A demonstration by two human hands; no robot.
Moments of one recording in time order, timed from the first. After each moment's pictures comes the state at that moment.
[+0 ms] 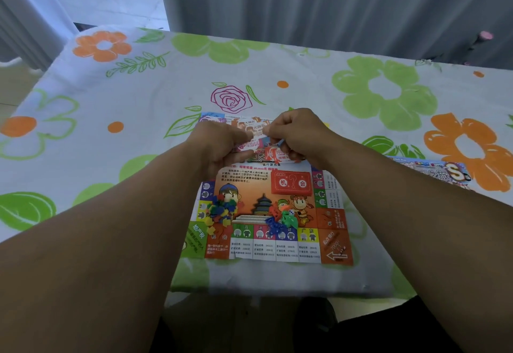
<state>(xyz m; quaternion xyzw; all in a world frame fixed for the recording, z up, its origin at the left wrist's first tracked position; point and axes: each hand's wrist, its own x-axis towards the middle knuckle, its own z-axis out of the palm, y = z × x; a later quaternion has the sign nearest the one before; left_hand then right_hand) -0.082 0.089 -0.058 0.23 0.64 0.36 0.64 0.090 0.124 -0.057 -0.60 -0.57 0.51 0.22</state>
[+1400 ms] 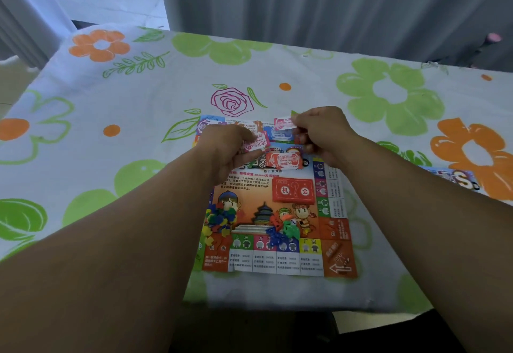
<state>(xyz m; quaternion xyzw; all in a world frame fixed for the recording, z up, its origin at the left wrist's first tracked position) -0.068 0.101 -0.064 0.19 0.63 0.40 0.64 0.109 0.151 -0.066 -0.67 -0.44 0.51 0.31</state>
